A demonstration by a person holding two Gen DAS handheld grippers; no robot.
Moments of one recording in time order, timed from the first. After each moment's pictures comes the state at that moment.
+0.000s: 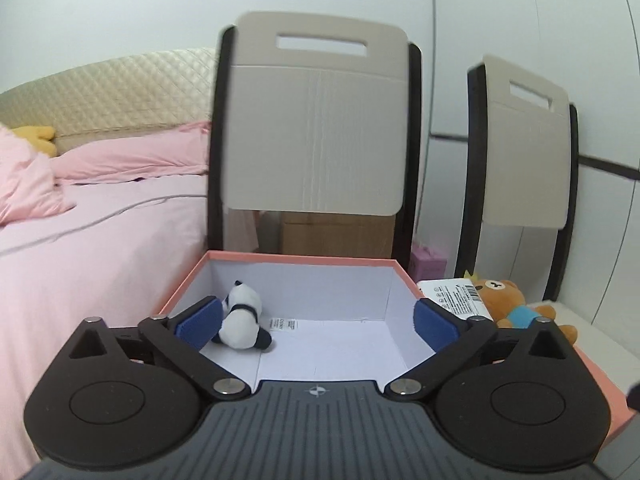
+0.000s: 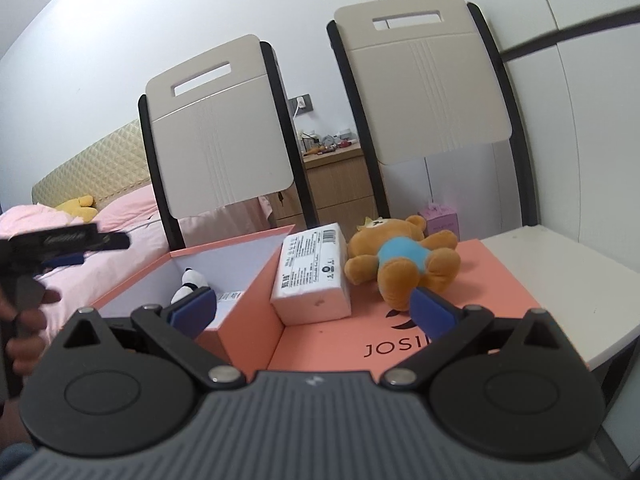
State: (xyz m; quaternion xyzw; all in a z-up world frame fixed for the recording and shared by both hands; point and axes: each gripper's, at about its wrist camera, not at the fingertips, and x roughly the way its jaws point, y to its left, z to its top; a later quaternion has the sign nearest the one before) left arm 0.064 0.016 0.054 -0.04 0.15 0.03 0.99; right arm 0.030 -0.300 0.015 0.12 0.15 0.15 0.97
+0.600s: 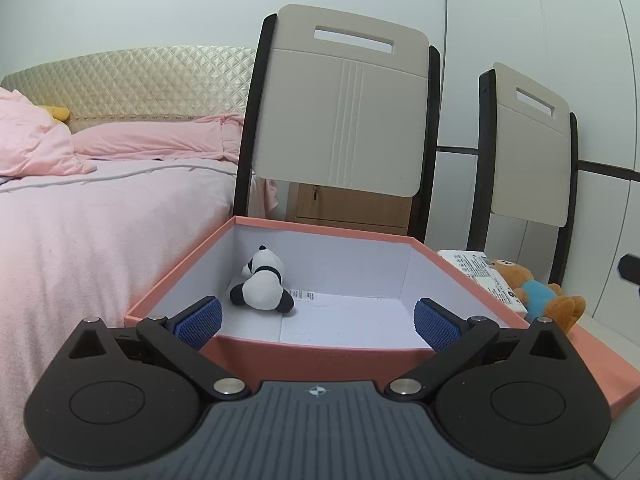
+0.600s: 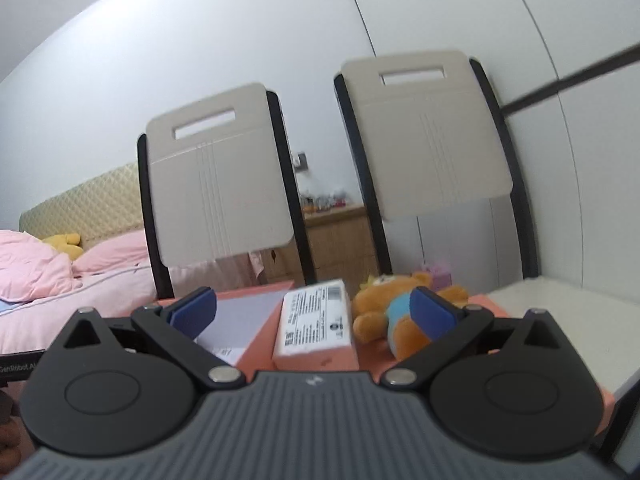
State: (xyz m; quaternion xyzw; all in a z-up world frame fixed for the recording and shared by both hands) left arm 0.035 0.051 0.000 -0.06 0.13 0.03 0.99; right arm 0.044 -0.268 0.006 0.12 0.07 0.12 0.98
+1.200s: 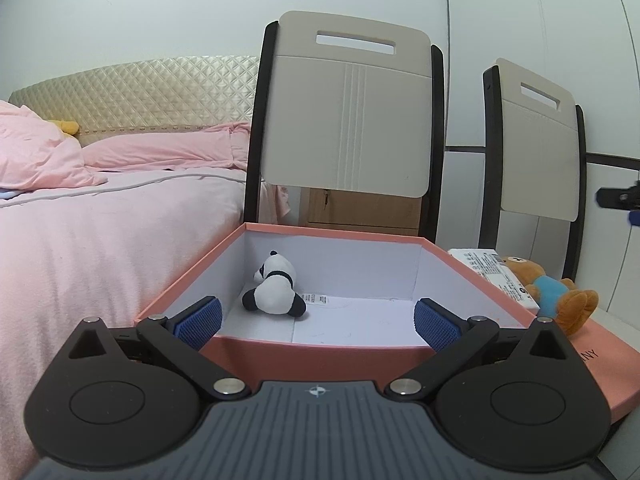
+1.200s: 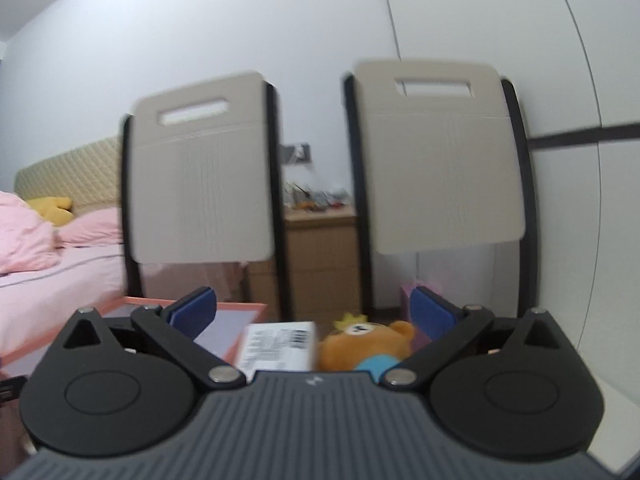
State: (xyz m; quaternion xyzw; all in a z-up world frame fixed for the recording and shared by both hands) left arm 0.034 0.046 -0.005 -0.04 0.12 0.05 0.99; right arm 0.133 -0.293 0.051 0.05 0.09 0.12 0.99
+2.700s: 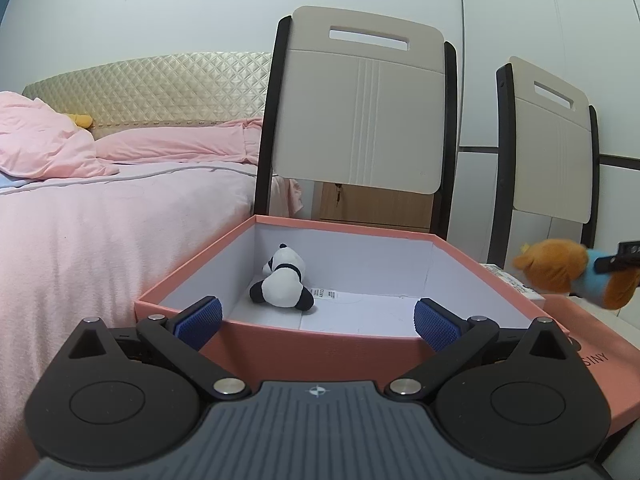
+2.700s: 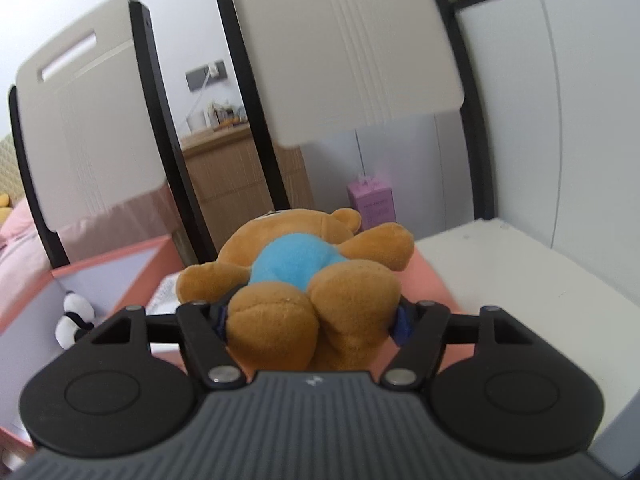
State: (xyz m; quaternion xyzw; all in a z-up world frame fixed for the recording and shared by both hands) left arm 0.033 0.041 -0.012 -0.05 0.13 0.07 0.99; right arm 0.184 -0.334 0.002 0.12 0.21 0.05 0.97
